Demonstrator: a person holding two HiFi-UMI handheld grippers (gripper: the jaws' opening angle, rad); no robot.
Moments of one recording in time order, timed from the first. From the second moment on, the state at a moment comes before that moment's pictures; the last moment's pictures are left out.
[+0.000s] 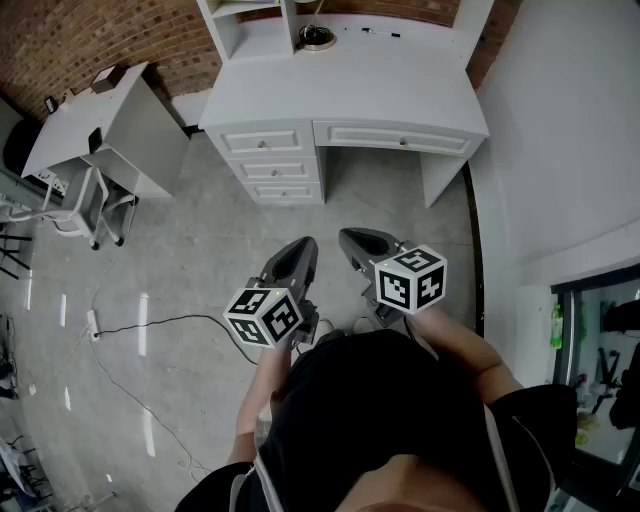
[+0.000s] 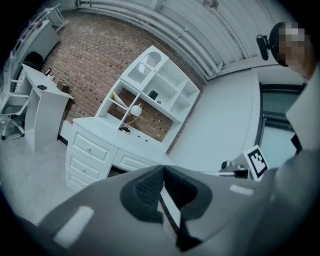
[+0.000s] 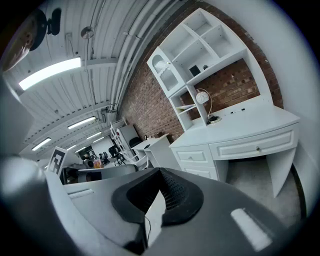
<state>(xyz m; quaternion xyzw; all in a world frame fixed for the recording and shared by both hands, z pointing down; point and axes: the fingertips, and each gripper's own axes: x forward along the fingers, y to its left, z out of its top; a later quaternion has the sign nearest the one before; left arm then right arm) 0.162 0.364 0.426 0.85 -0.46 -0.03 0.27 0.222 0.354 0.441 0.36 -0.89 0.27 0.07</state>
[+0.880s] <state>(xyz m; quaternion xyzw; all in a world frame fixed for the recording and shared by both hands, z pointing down) 0.144 0.360 0.429 0.85 -0.45 -0.03 0.28 0.205 0.351 0.449 0.37 -0.88 0.29 0.08</state>
